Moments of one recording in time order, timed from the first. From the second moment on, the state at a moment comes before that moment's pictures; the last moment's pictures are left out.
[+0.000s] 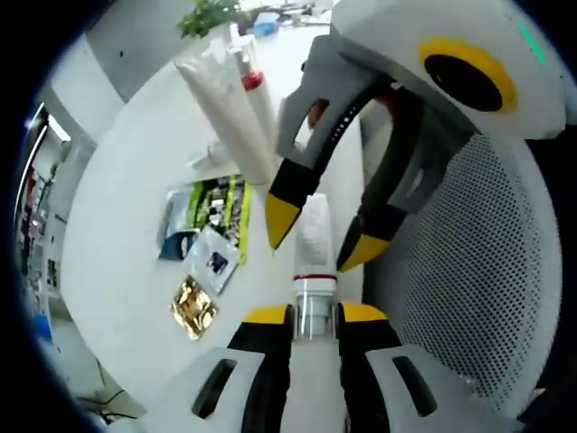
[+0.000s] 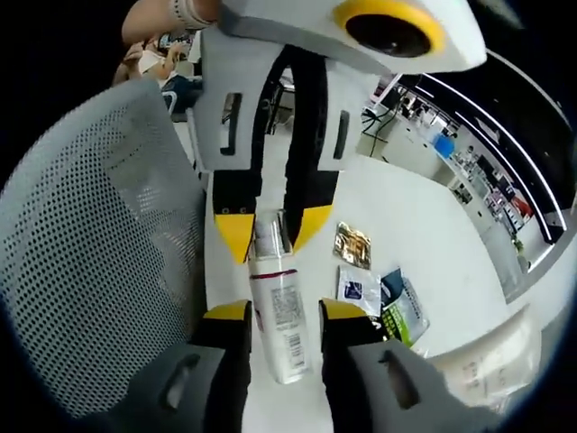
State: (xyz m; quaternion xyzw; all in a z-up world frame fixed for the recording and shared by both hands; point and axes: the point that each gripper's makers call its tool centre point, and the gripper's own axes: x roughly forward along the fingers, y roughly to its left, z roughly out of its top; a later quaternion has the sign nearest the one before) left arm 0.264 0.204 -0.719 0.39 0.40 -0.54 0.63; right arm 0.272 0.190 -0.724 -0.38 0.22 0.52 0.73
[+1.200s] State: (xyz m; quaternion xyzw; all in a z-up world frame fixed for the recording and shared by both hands) left arm 0.271 0.188 -0.702 0.32 0.33 -0.60 0.65; right arm 0.269 0.173 -0.727 -0.38 0.23 0.52 0.73
